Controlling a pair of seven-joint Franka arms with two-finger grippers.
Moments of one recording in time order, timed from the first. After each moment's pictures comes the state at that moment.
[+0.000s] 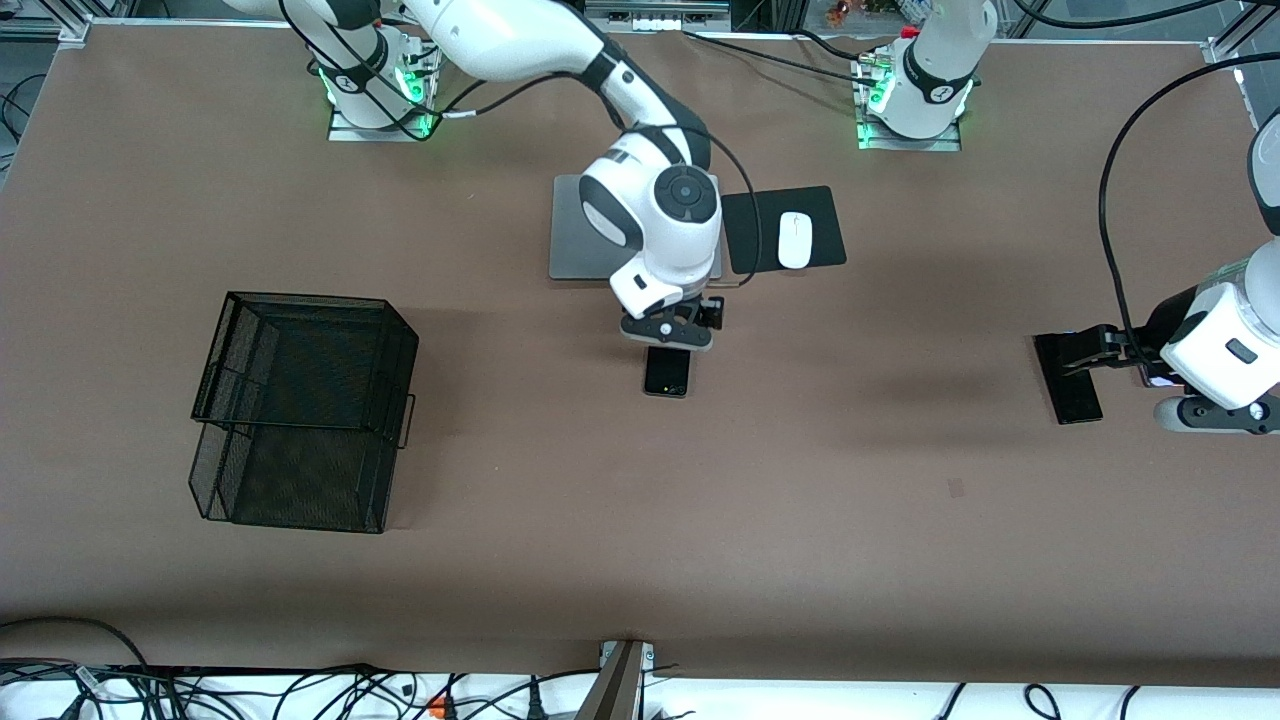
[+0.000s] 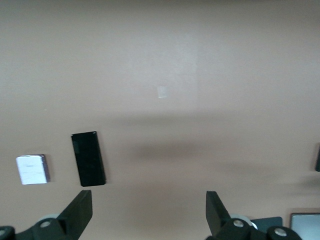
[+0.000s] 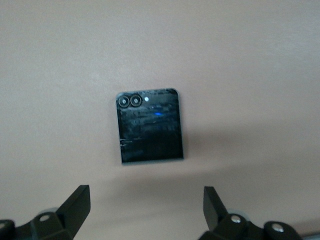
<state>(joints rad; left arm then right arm) 0.18 0.41 -0.28 -1.20 0.15 1.53 -0.08 0.90 0.88 -0.06 -1.21 -0.02 2.15 1.06</state>
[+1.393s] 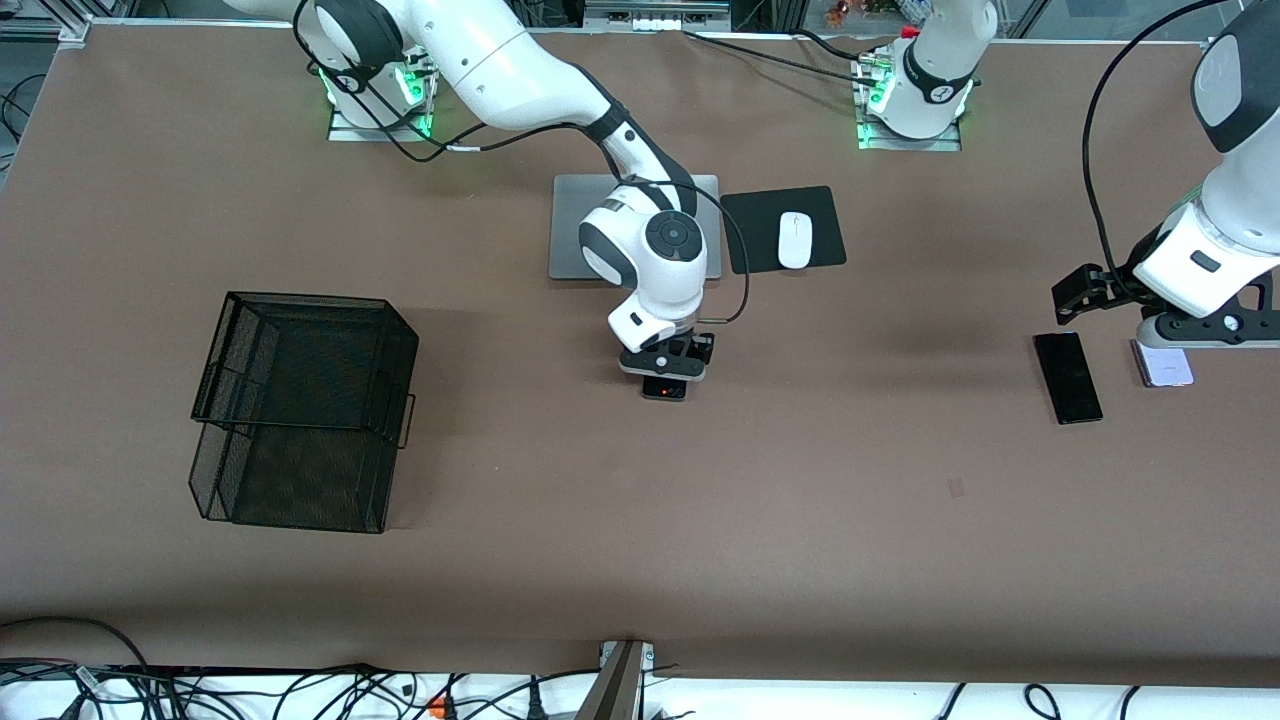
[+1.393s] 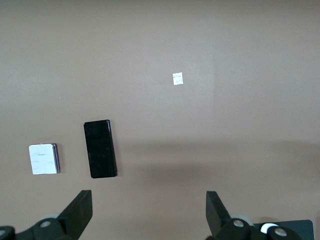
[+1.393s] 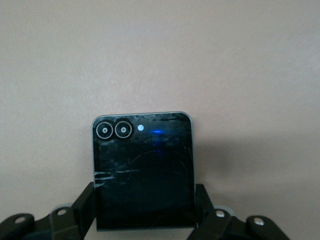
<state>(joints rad) 0.26 0.07 -0.29 -1.73 0.11 1.81 -0.06 0.90 0.99 -0.09 -1.17 -0.07 2.24 1.03</state>
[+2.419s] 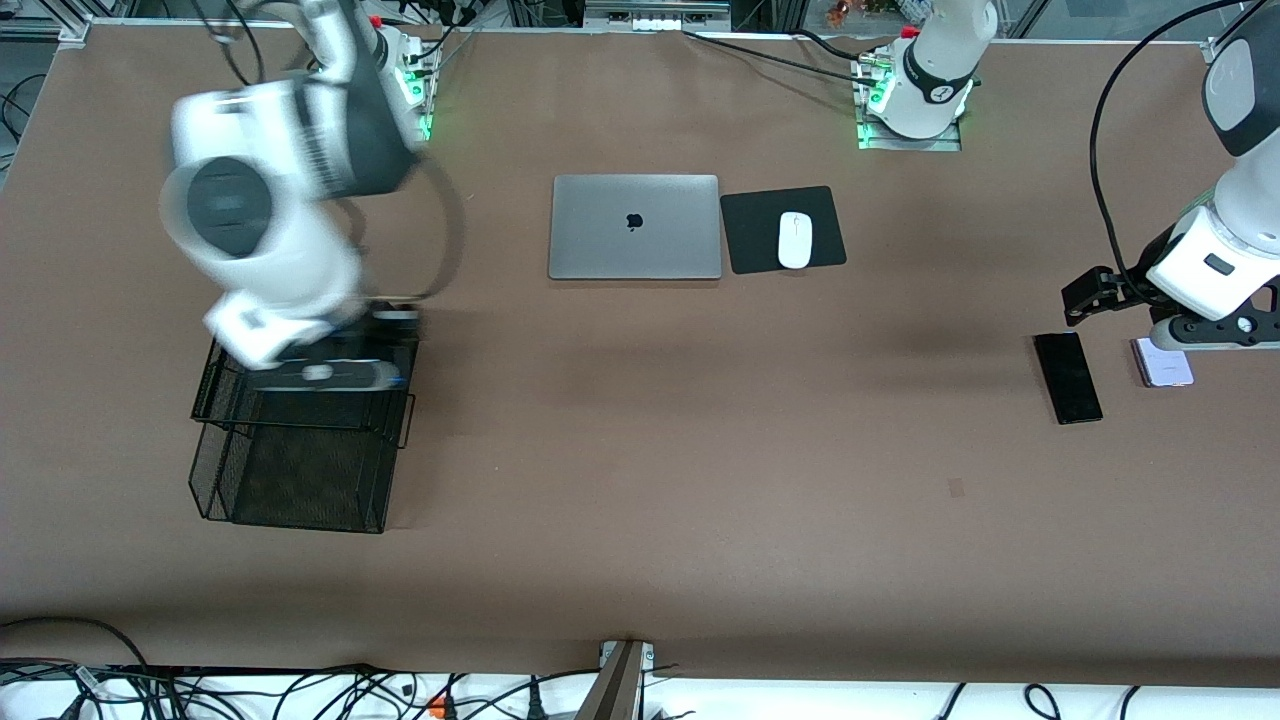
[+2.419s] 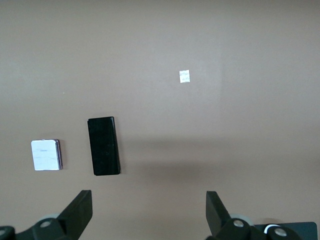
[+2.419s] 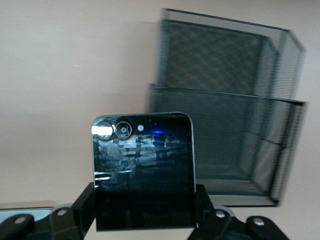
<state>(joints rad) 0.28 0.08 -0.29 -1.74 0.11 1.81 -0.06 0.66 0.33 -0.48 -1.54 0.03 1.75 0.15</state>
